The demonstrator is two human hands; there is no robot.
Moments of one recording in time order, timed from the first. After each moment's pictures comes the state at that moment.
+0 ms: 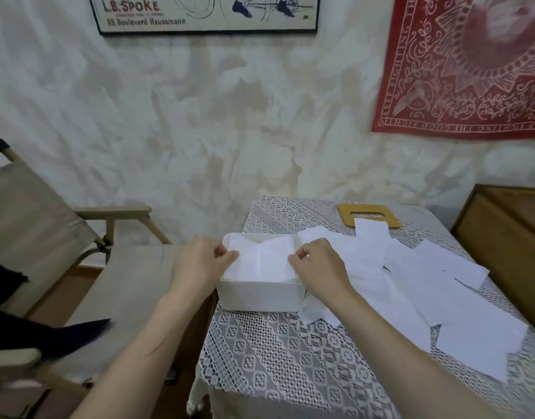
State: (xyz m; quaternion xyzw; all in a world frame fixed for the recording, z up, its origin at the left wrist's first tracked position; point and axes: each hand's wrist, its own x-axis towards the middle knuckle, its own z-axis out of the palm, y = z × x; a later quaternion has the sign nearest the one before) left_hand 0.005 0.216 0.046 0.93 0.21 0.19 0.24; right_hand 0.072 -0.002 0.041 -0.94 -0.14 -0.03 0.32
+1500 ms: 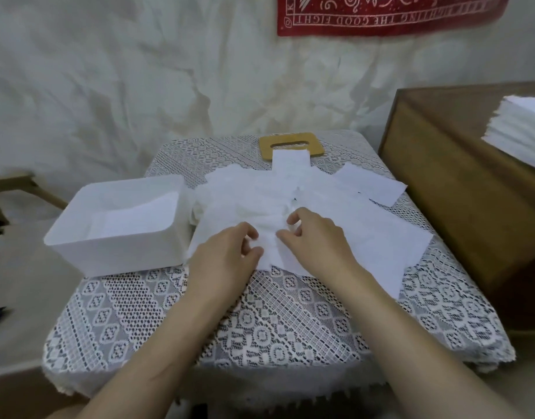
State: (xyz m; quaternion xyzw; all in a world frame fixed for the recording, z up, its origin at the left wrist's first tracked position) left_hand 0.031 -0.012 -0.028 0.97 0.04 0.13 0.23; right_hand 0.079 -0.182 -0.014 -0.94 -0.11 0.01 0.32
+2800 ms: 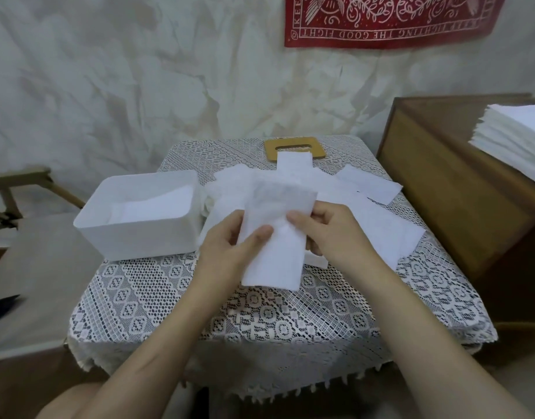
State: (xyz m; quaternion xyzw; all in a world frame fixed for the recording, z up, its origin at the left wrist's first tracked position) left_hand -0.012 -0.016 -0.010 0.76 0.01 0.12 0.63; right_hand 0.043 -0.199 0.006 -0.74 -0.15 0.03 0.65
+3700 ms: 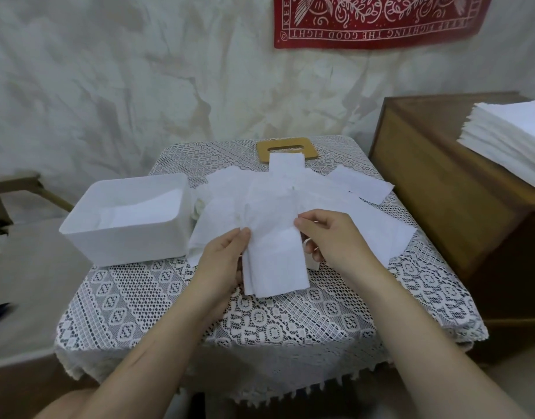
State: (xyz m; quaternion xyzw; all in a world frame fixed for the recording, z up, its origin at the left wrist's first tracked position) left_hand -0.003 -0.028 -0.017 0.64 0.12 0.00 0.76; right_hand 0.048 -0.213 -0.005 -0.74 -0.06 0.06 0.66
